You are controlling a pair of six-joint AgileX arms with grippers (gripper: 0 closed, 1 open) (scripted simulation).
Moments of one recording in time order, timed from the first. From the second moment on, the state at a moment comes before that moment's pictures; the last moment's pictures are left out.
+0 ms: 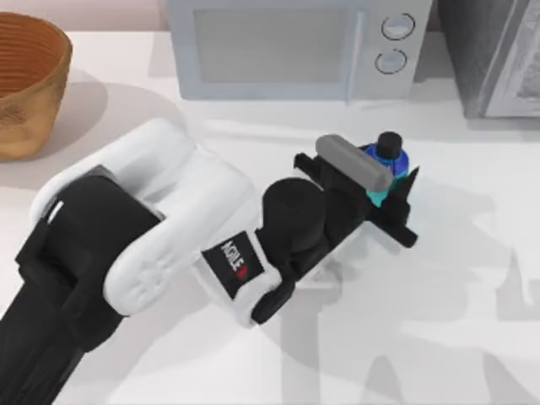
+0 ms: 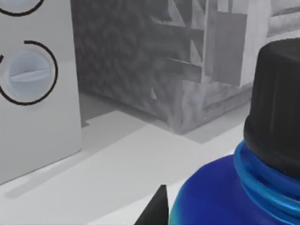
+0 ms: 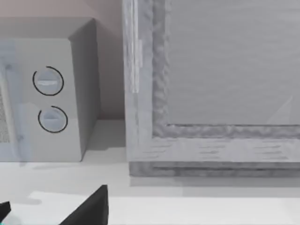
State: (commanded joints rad) left arm -0.78 2.55 1.21 1.34 0.06 0.01; right arm 0.00 0.00 0.00 0.00 0.00 0.00
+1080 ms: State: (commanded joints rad) left arm -0.71 2.52 1.16 1.38 0.12 0.01; right arm 0.00 0.00 0.00 0.00 0.00 0.00
